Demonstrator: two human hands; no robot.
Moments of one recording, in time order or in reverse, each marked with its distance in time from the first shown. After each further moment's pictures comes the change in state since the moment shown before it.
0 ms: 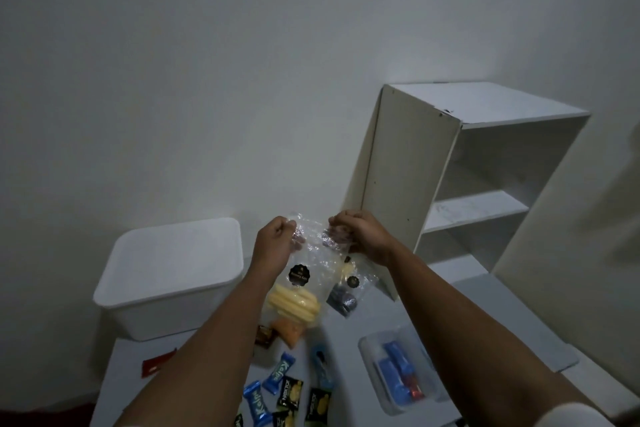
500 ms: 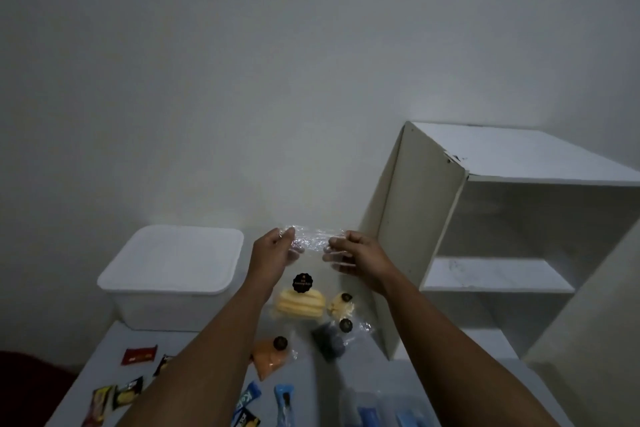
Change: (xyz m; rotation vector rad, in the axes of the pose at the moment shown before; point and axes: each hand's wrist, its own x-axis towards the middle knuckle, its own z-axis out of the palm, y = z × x) left_hand 0.020 0.019 0.070 -0.137 0.293 -0.050; right_hand 0.044 -0.006 -0.073 0.079 -0.183 -0.008
